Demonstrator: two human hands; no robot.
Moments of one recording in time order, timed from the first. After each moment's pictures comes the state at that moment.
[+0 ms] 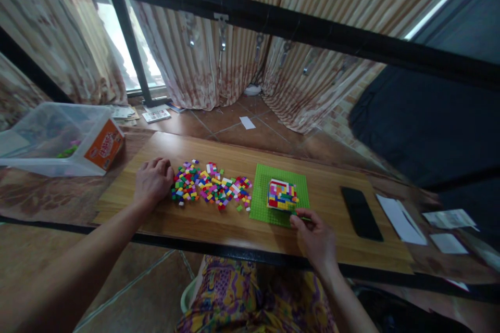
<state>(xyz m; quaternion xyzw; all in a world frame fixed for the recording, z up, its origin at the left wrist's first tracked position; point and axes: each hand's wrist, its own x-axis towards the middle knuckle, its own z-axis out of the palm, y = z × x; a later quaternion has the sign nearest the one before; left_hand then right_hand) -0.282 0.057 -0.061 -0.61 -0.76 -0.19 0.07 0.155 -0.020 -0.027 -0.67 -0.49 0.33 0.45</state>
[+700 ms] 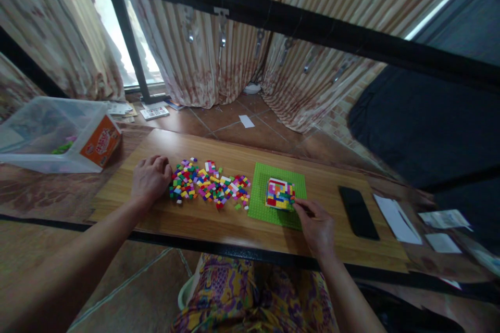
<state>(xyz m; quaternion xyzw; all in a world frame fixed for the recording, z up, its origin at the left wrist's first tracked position) -0.283 0.057 -0.062 -0.61 -0.76 -0.19 0.08 0.177 0.011 -0.038 -0.61 -0.63 0.18 0.44</state>
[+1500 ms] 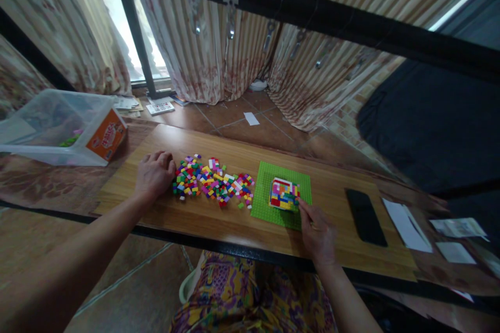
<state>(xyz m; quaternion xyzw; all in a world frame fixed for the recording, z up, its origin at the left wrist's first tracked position) -0.280 0.056 -0.060 -0.61 -0.77 -0.19 0.07 0.181 0.005 -0.054 -0.58 -0.72 0.03 0.38</state>
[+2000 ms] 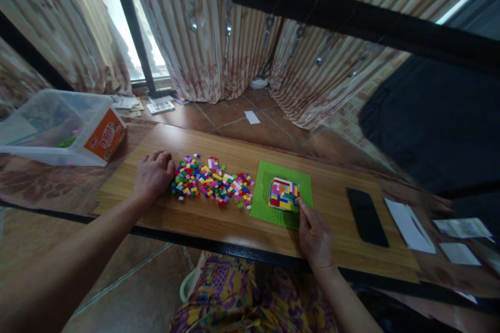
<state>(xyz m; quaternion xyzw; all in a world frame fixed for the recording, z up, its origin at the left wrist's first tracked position) -0.279 0.056 -0.058 -0.61 -0.77 -0.18 0.06 0.181 -0.001 -0.067 -0.59 -0.71 0.02 0.38</state>
